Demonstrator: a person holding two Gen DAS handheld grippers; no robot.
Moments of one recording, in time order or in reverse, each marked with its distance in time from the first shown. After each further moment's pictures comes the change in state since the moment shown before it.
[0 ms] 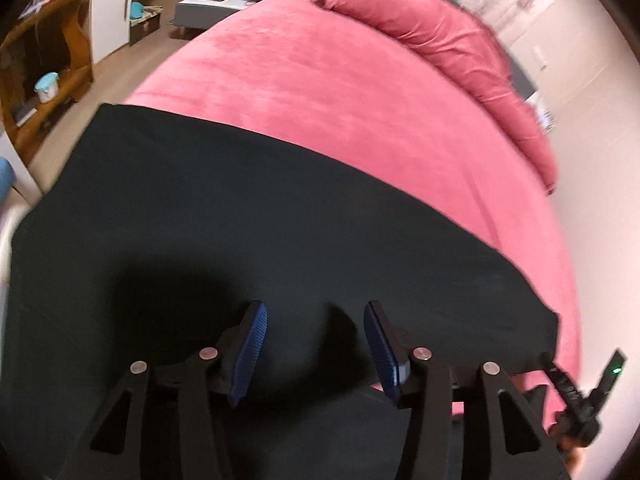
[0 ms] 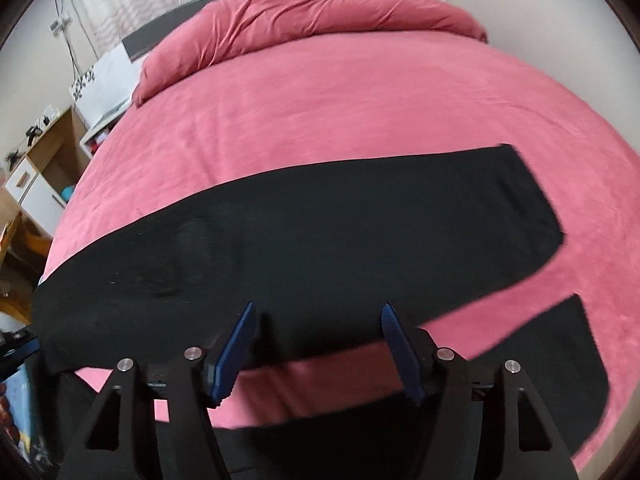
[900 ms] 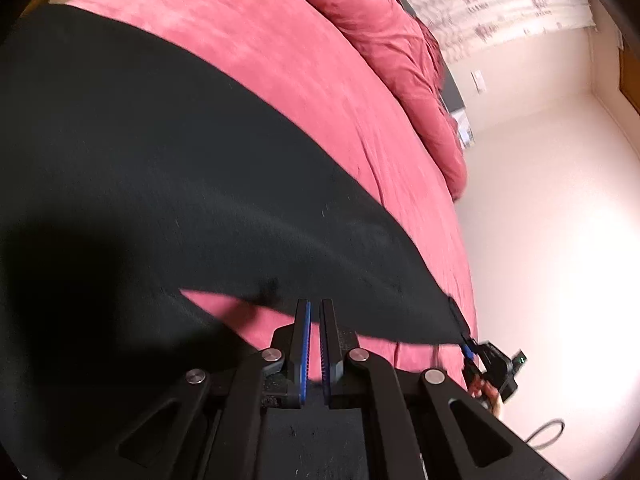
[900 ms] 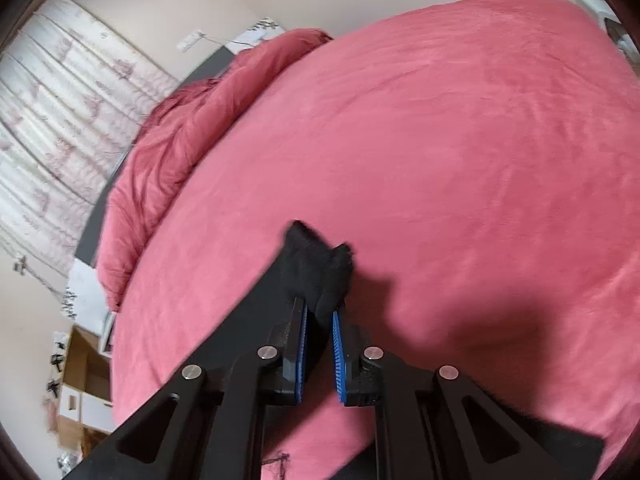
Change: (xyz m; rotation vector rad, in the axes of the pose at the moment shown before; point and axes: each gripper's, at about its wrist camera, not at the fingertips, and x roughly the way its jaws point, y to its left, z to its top) left arm 0.021 -0.051 -0.071 -0.088 0.054 -0.444; right arm 0.004 -0.212 0.018 0.671 -0.259 0.084
